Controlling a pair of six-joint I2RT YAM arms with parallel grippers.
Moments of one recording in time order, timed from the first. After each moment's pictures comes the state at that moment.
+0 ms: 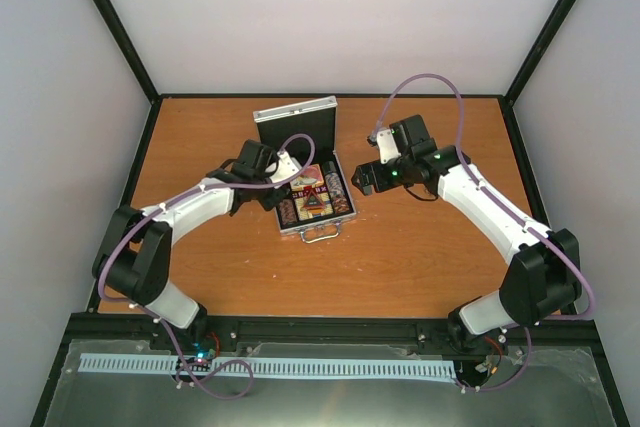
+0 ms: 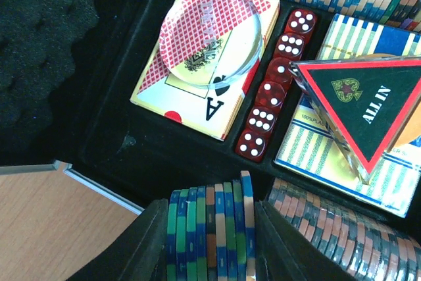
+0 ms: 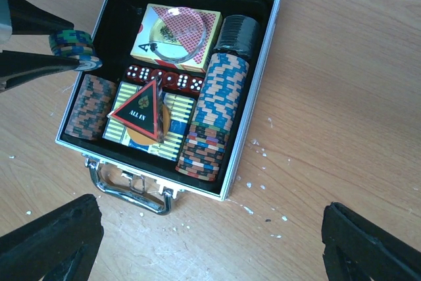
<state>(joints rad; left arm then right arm) -0.45 1.55 0.96 -0.33 0.07 0.49 0.45 1.46 1.22 -0.69 -0.27 0.09</state>
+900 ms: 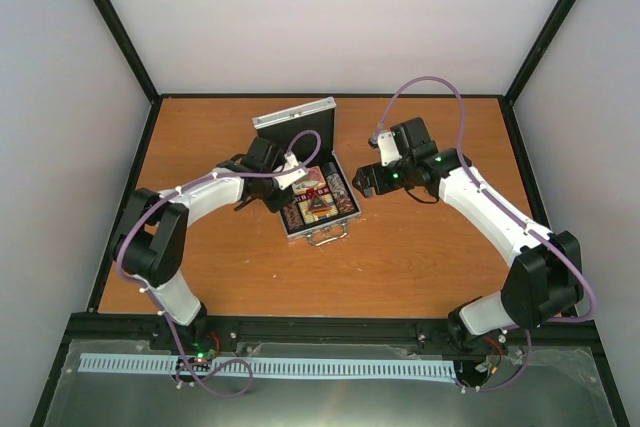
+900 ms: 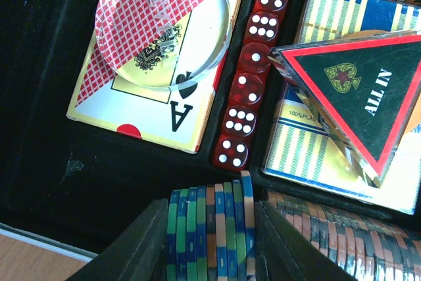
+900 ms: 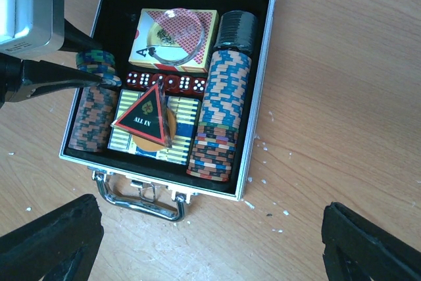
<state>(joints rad) -0.45 1.69 1.05 -0.43 0.20 0.47 0.45 1.44 1.20 -0.68 -0.27 0.10</state>
